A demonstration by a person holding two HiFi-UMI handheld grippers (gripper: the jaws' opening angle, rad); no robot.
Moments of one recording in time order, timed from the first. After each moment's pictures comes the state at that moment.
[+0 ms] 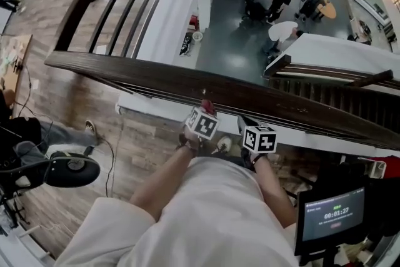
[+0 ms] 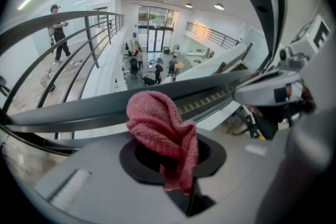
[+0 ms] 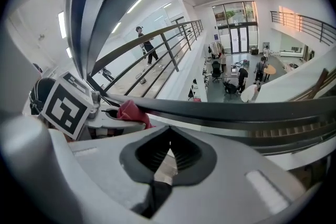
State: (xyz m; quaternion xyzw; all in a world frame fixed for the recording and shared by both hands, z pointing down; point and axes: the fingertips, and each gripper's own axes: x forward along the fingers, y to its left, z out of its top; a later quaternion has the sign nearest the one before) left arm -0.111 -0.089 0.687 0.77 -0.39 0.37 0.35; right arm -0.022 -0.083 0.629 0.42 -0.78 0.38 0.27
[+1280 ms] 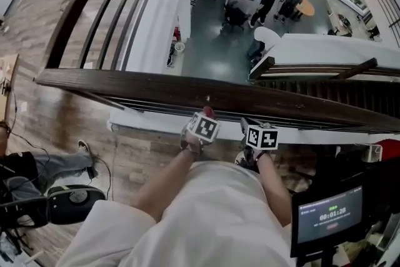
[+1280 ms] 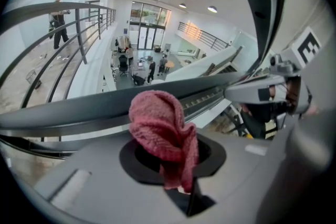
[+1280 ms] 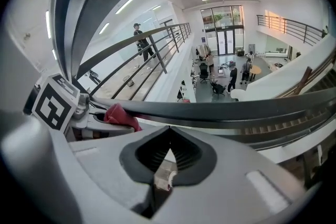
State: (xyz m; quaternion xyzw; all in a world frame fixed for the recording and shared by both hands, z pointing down) left arm -0.129 -0.095 0.684 0.76 -0.37 0.41 0.35; right arm 0.001 -0.098 0.644 0.49 -0.74 0.39 0.27
